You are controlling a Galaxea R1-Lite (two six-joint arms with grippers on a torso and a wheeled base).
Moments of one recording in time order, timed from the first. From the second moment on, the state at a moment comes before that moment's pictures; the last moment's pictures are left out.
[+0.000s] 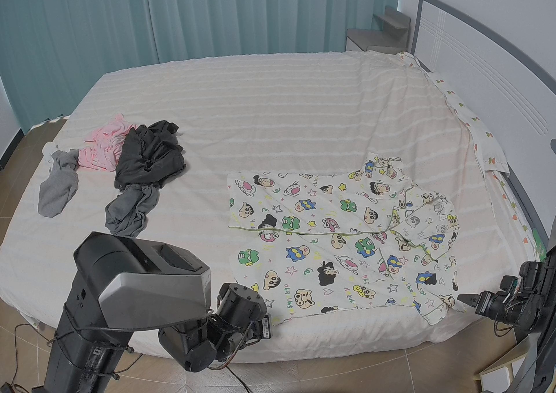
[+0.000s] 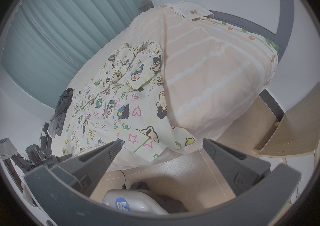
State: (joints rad) left arm -0.67 2.51 -0.71 -1.03 0.23 -0.56; right arm -0.44 2.32 -0.02 -1.50 0.42 0.14
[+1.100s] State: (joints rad) left arm -0.64 2.40 -0.54 -1.03 0.24 -0.63; right arm -0.39 2.33 -0.10 -1.55 0.42 0.27
